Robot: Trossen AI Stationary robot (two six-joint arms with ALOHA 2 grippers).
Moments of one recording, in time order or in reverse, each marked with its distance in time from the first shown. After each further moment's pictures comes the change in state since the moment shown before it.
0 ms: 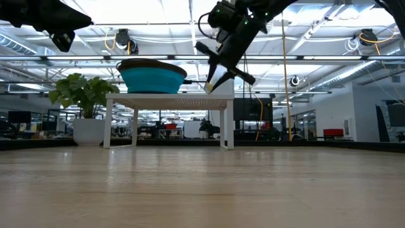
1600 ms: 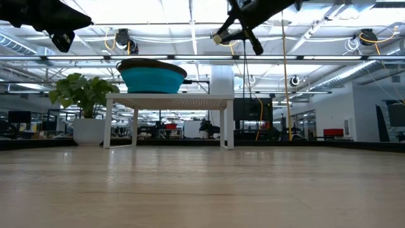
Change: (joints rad) left arm 0.001 0.000 0.000 -0.002 -0.001 -0.018; right arm 0.074 -0.410 -0.333 0.468 0.060 -0.152
